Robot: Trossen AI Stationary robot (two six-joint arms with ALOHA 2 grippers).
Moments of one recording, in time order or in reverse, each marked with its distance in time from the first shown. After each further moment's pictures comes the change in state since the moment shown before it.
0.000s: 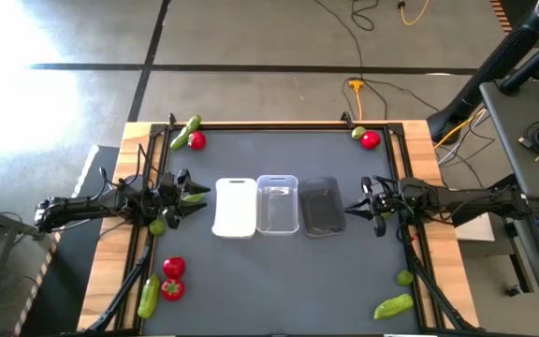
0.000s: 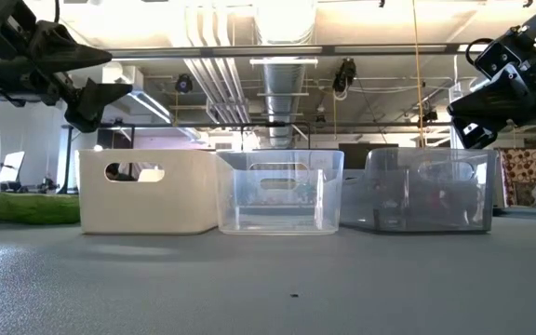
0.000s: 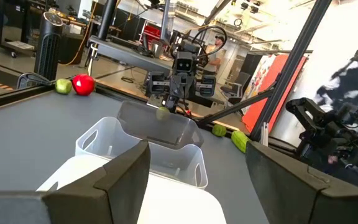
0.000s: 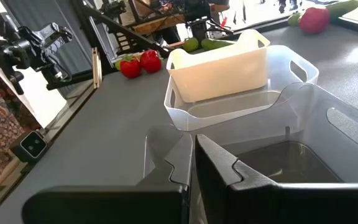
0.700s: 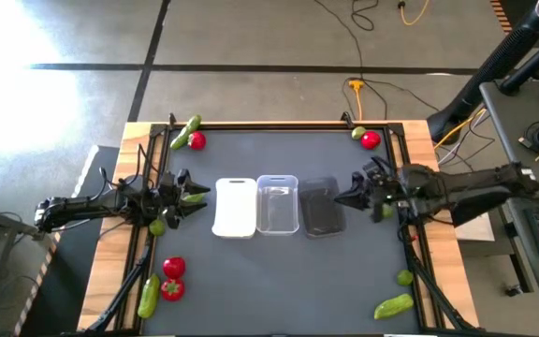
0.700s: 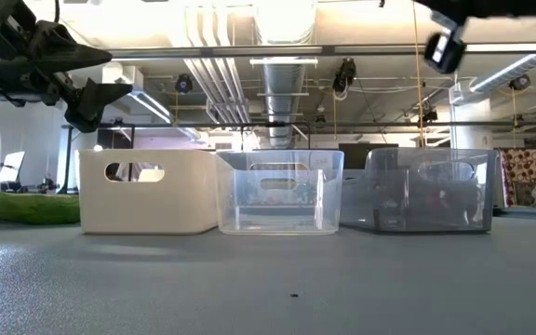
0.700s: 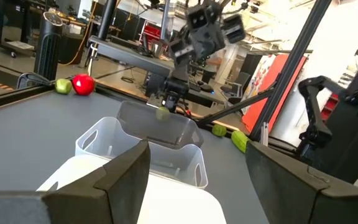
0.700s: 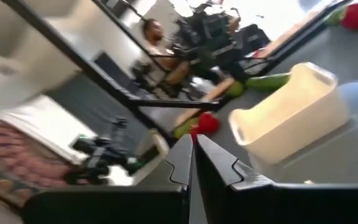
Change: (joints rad) left arm 0.000 0.000 0.000 0.000 0.000 0.000; right arm 0.132 0.569 0.492 0.126 0.150 0.485
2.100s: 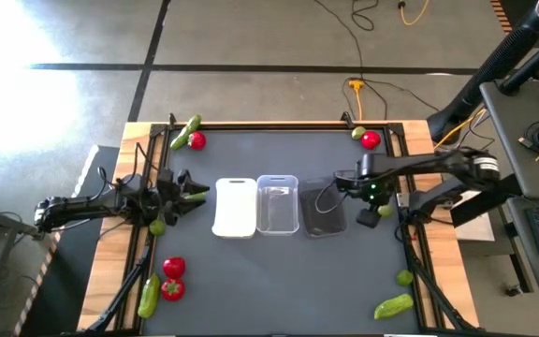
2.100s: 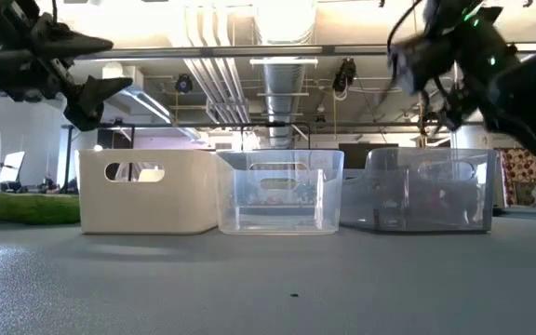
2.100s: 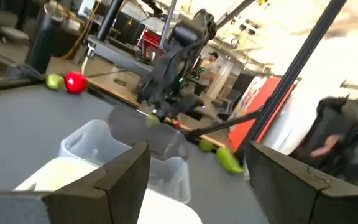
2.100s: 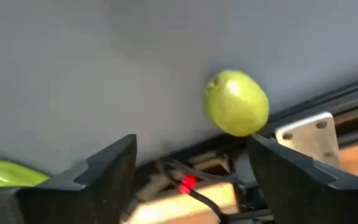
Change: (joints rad) left arm 0.001 0.007 0.015 0.050 -0.011 -0.158; right arm -0.265 0.646 0.385 -1.587 -0.142 -0.410
